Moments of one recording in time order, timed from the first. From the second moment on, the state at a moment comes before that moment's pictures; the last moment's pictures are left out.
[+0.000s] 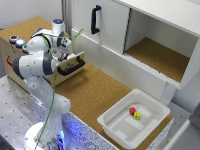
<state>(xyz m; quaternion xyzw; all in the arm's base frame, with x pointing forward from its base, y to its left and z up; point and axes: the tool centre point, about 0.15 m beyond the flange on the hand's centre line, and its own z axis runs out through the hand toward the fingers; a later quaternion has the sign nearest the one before) 0.347 0.305 0.331 -0.98 -0.16 -0.07 0.06</state>
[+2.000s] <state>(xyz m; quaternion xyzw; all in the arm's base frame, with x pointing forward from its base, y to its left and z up) 0.321 0.421 0.470 -0.85 -0.51 -0.14 0.07</state>
